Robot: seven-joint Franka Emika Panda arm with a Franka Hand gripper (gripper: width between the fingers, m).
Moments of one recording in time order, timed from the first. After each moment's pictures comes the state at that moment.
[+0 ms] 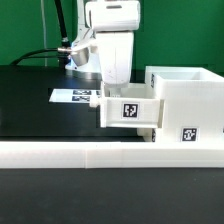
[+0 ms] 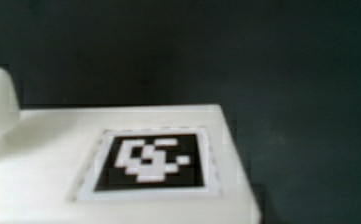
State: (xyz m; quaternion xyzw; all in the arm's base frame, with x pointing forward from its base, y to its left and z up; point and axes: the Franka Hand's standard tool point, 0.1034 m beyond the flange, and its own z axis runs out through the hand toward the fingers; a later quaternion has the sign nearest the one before) arm 0.540 -0.003 0.058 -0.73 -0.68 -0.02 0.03
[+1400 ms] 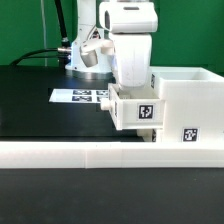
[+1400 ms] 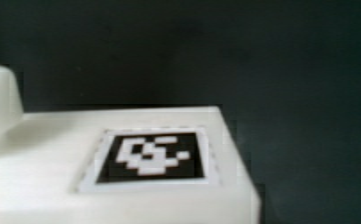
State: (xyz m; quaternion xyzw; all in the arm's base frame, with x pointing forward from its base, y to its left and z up) arm 0.548 0.010 0.058 -0.70 -0.71 -0.01 0.02
